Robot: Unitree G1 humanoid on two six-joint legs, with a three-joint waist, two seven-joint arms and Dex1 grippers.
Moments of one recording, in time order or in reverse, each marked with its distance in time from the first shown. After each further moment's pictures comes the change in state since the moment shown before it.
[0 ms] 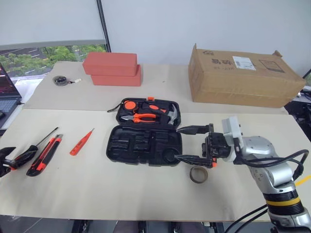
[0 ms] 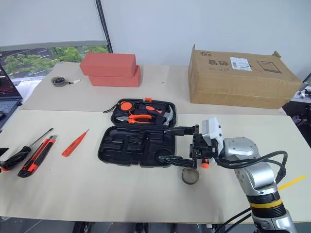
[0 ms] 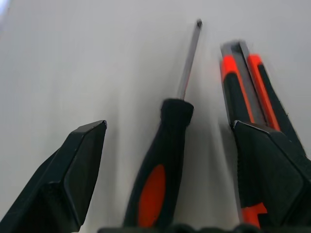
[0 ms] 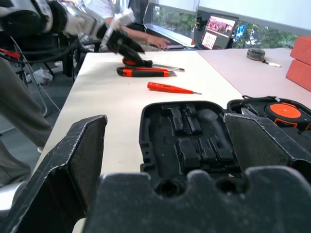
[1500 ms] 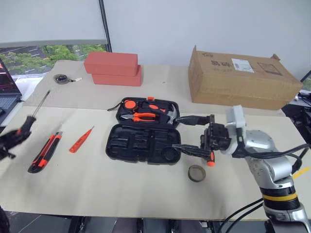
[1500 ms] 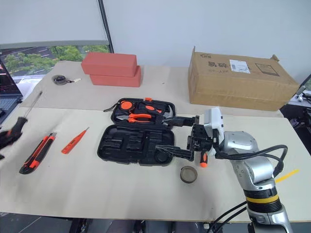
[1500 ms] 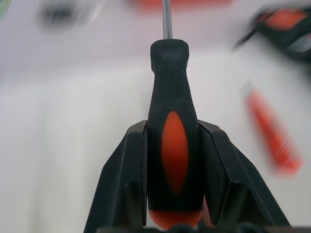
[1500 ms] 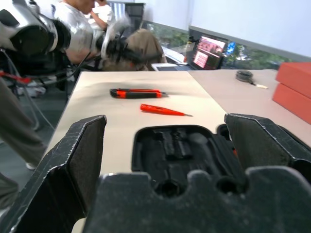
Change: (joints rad) left arm -0.333 0.039 0.014 -0.039 -0.067 -0.037 -0.361; right arm -0.065 0.016 -0.069 0.010 0.038 0.057 -0.071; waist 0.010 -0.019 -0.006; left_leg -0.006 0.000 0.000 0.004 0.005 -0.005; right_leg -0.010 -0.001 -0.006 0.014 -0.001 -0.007
